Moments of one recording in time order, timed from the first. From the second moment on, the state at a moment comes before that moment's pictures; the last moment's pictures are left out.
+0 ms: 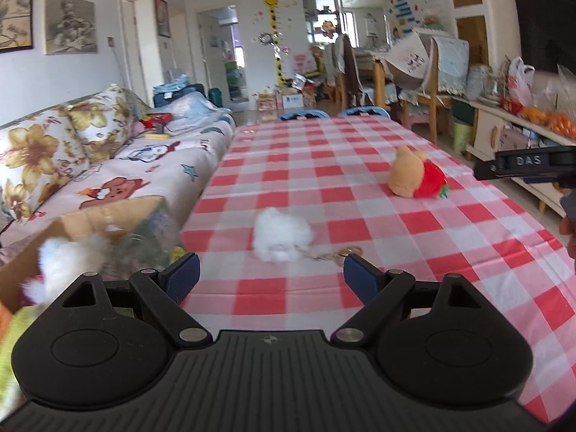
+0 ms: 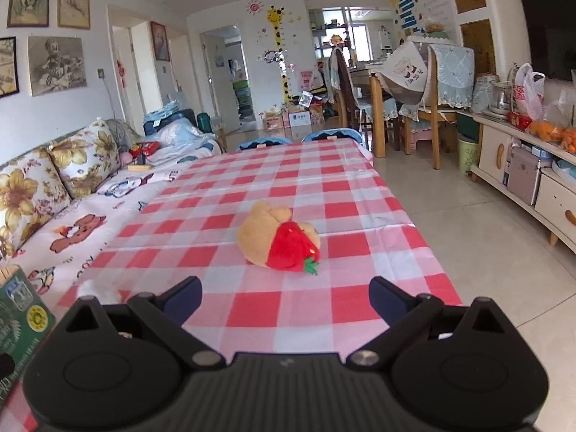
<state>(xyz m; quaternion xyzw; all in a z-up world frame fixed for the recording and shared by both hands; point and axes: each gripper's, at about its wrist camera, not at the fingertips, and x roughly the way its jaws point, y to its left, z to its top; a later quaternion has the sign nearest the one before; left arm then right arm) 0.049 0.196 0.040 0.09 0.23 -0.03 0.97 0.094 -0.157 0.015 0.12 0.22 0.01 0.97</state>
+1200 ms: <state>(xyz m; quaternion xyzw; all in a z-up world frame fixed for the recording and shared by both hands) 0.145 0.176 -0.006 0.02 0.30 0.01 0.96 0.254 -0.137 -0.032 -0.01 0.23 0.06 0.97</state>
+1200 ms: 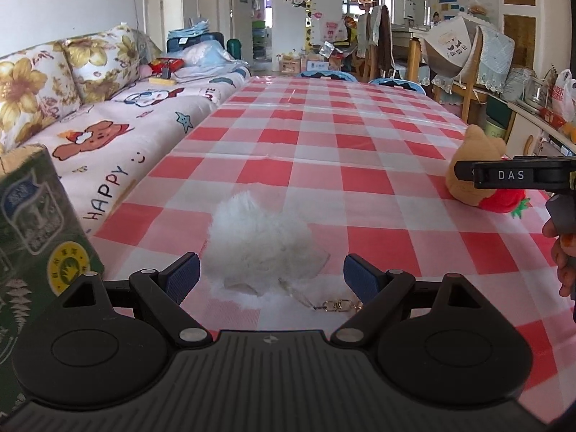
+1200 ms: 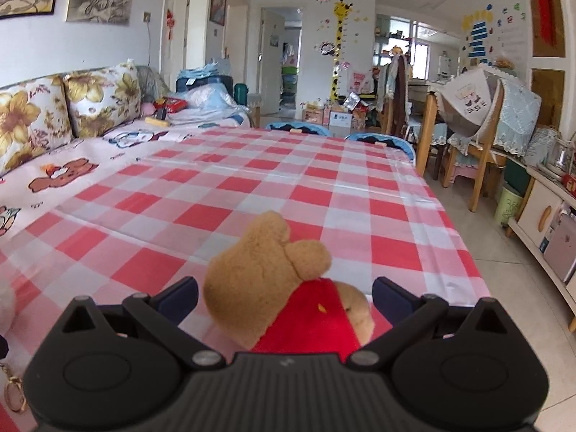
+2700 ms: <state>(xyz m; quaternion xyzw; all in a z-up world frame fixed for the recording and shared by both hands) 0.041 0.174 -0.009 0.02 0.32 -0.03 0.95 0.120 -0.073 -0.032 0.00 0.33 0.12 0.94</state>
